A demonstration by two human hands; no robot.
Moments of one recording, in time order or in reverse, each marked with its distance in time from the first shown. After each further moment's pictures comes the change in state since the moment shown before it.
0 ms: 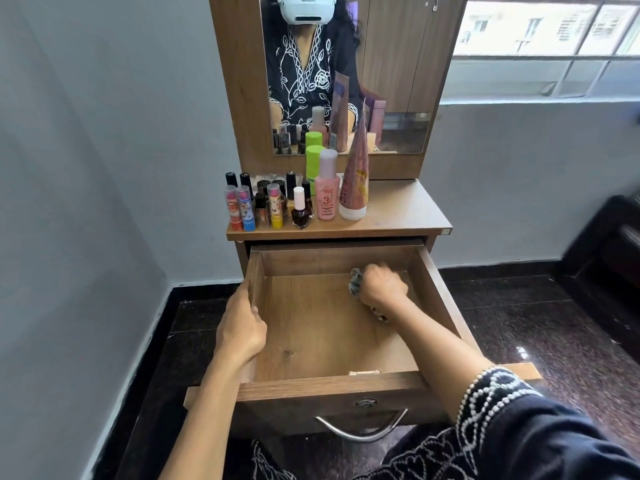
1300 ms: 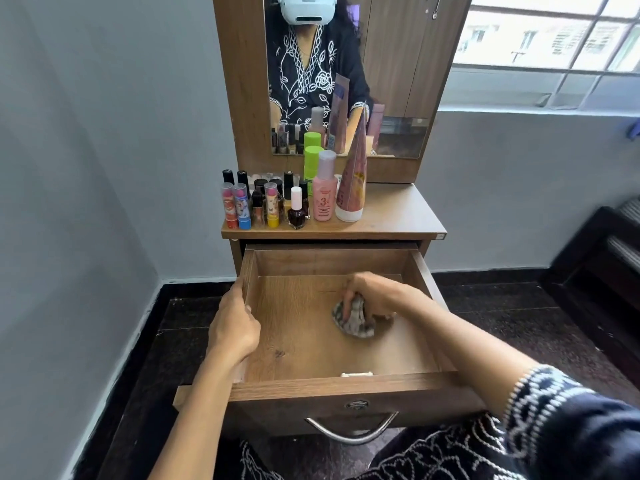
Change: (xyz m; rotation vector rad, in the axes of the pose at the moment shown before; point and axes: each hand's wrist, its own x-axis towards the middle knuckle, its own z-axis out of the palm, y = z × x) left_hand 0.000 0.001 0.000 0.014 0.000 0.018; right_hand -0.011 0.017 -0.029 -0.212 -0.315 -0.740
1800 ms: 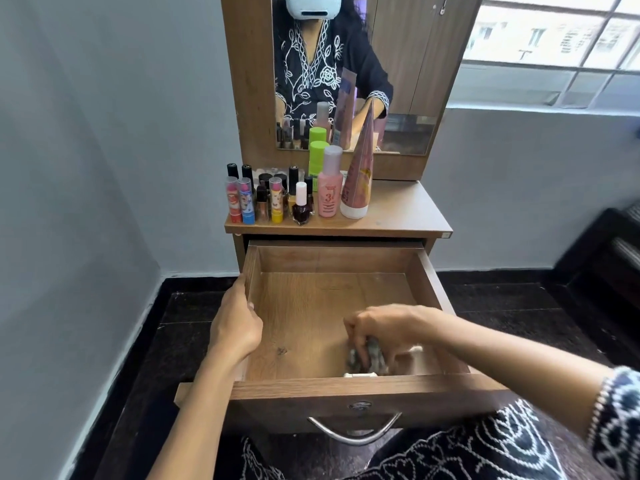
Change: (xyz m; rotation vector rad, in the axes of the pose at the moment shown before) left_hand -0.004 0.001 -0.002 -0.022 -0.009 0.008; right_hand -0.034 -0.015 0.013 -0.159 -0.312 -0.132
